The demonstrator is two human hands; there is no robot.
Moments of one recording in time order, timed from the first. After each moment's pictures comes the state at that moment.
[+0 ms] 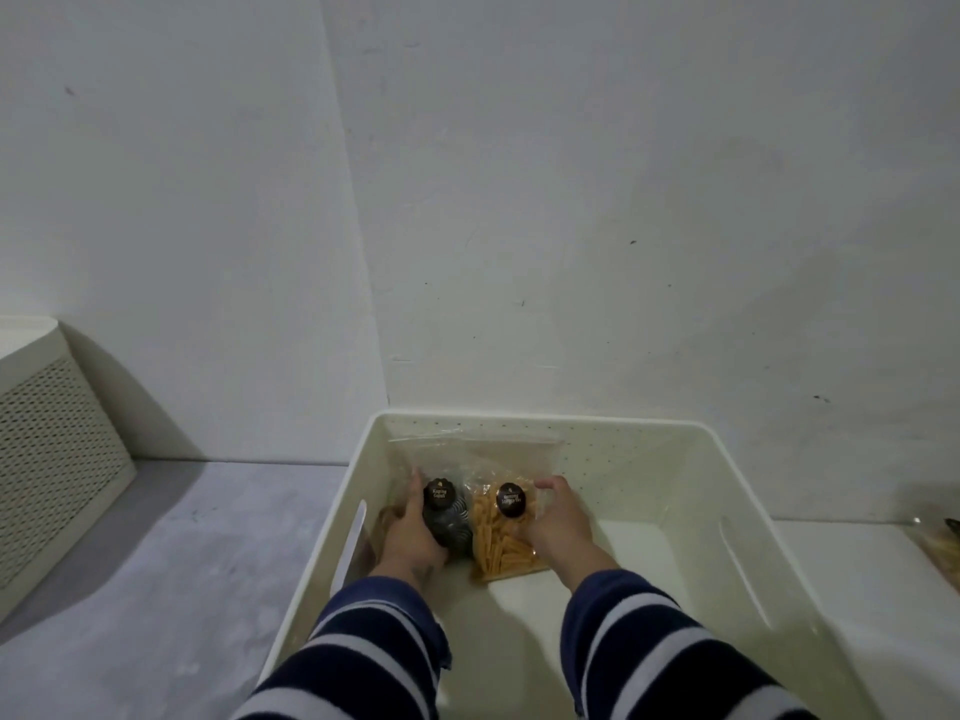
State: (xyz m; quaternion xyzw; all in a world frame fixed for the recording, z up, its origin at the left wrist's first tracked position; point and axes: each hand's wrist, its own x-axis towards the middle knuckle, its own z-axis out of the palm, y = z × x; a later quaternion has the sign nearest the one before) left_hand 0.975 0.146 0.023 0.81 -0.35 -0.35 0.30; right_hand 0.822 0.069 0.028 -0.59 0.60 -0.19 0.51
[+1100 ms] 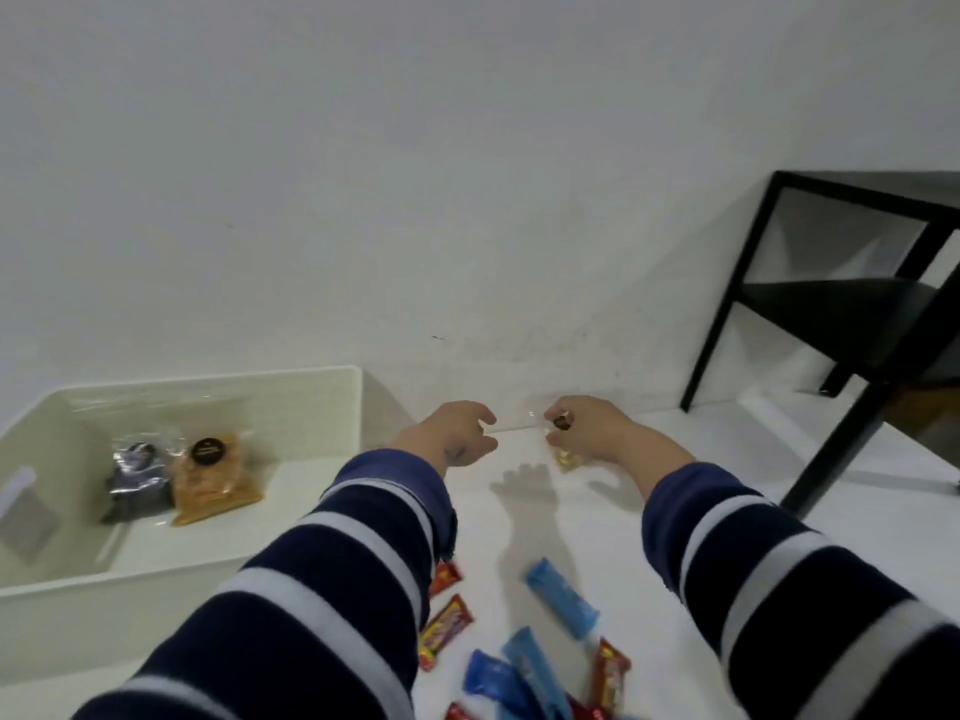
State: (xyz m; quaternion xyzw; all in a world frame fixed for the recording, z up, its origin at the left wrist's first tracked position) left_hand 0.568 0.095 0.158 0.66 -0.69 -0.28 0.09; right_hand 0.382 0.069 0.164 -0.73 0.62 -0.08 0.27
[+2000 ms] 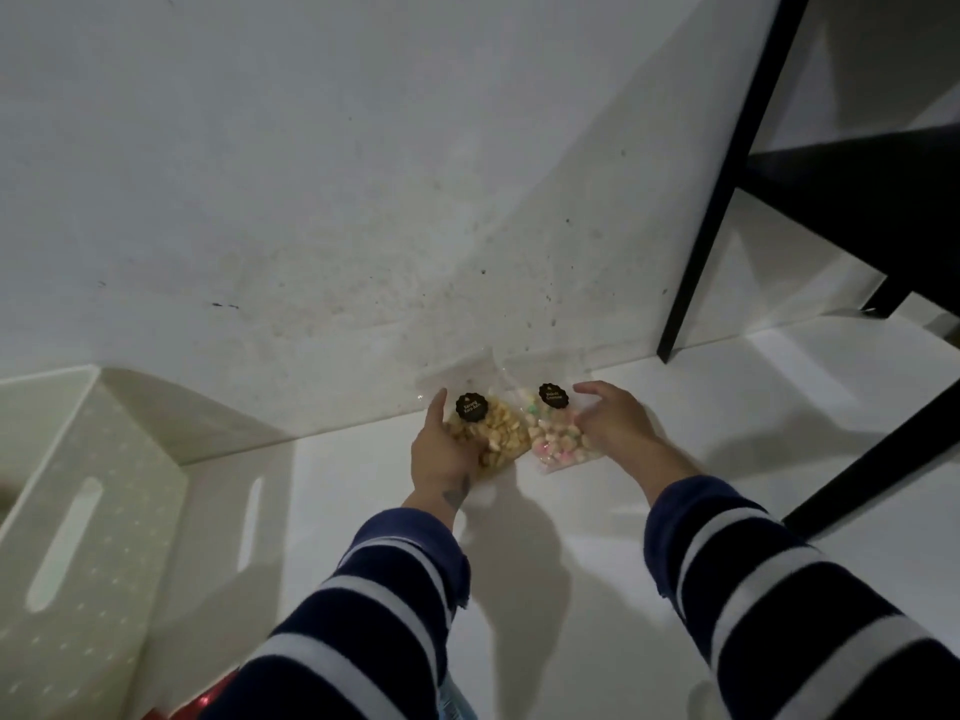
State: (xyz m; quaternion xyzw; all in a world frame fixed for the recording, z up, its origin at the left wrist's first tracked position) left_hand 0.417 -0.061 -0.035 0.73 -0.42 -0.36 0.39; right_hand 0.225 -0.116 -0.022 -0.53 0.71 -0.25 0.39
